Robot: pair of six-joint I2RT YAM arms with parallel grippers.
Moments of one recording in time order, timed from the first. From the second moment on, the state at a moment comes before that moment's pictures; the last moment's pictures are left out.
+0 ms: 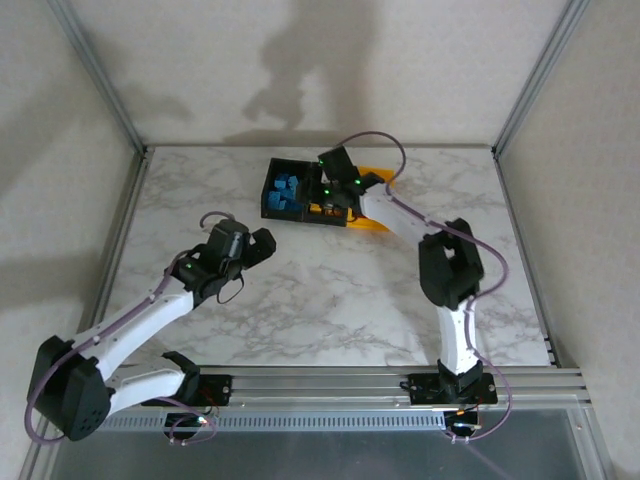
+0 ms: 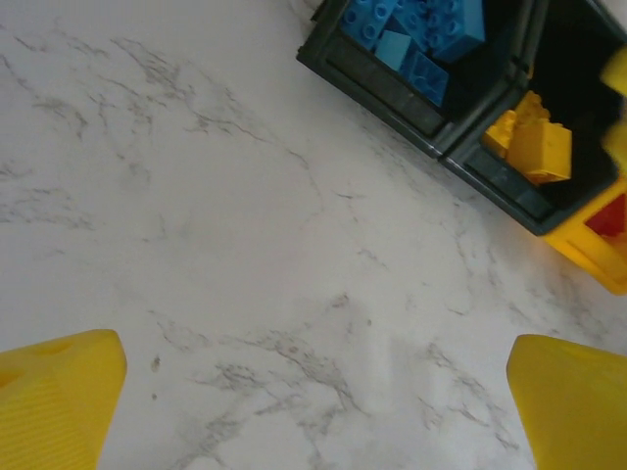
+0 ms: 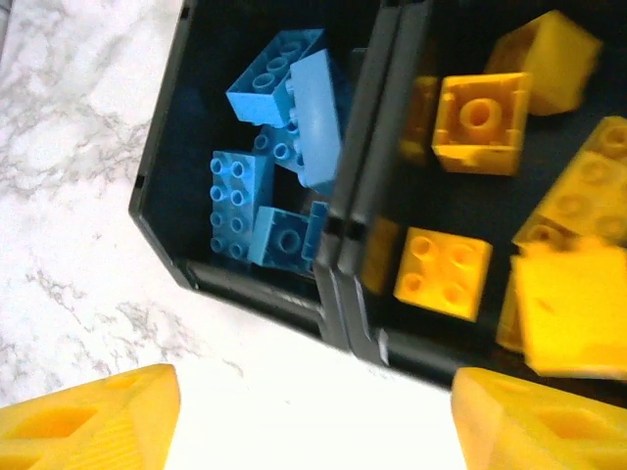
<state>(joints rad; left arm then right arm) -0.50 1.14 0.77 -0.41 -0.23 -0.91 0.62 1.99 1.66 -0.46 -0.09 0.58</state>
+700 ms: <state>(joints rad) -0.28 1.27 0.61 0.14 -0.71 -0.49 0.29 1.20 0.60 0.11 0.54 0.30</state>
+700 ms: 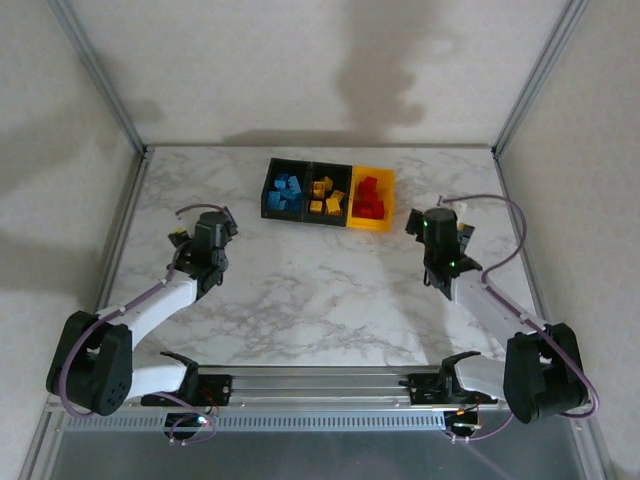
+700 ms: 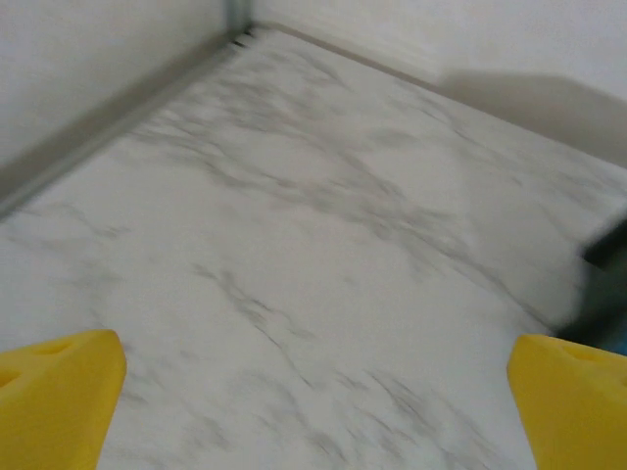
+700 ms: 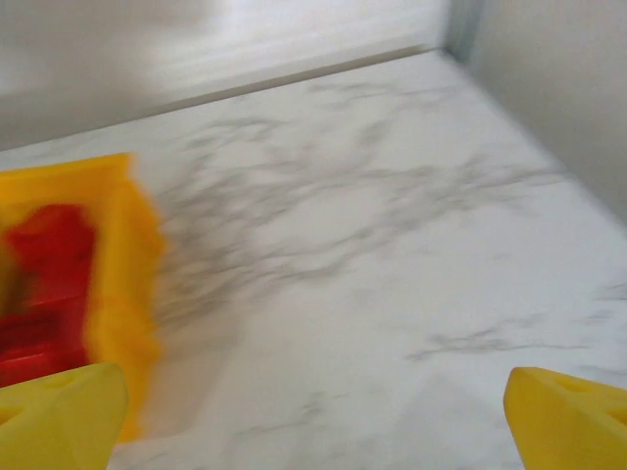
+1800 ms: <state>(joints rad) -0.10 1.54 0.21 1.20 -0.48 -0.23 0.06 1.55 0.19 1.22 0.27 0.07</state>
